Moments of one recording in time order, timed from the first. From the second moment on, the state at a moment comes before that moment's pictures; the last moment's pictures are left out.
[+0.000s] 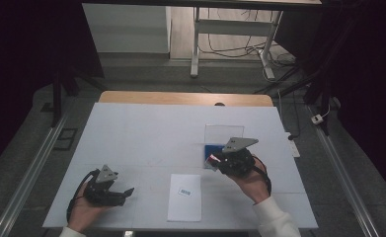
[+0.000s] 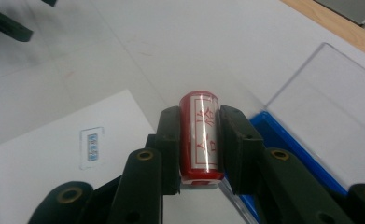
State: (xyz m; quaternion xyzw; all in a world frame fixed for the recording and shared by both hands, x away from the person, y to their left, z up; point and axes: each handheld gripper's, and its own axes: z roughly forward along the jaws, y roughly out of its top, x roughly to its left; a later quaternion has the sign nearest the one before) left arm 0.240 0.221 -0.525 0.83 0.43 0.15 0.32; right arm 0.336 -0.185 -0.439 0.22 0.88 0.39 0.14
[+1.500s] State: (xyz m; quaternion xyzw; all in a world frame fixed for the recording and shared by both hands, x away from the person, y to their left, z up) left arm 0.240 0.222 -0.526 0.83 0.43 0.15 0.32; right arm 0.398 -0.205 -0.478 0.29 0.89 0.32 0.17
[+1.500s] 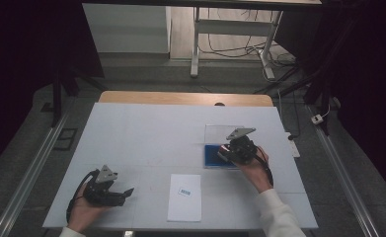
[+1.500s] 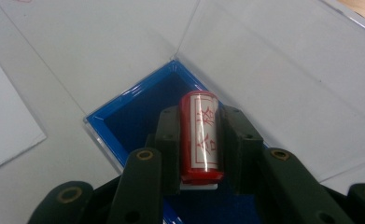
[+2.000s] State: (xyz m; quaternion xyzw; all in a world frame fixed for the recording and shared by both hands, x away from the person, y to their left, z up) left arm 0.238 0.222 -0.525 0.82 0.44 0.15 0.33; right arm 0.390 -0.211 -0.469 0.30 0.85 0.39 0.16
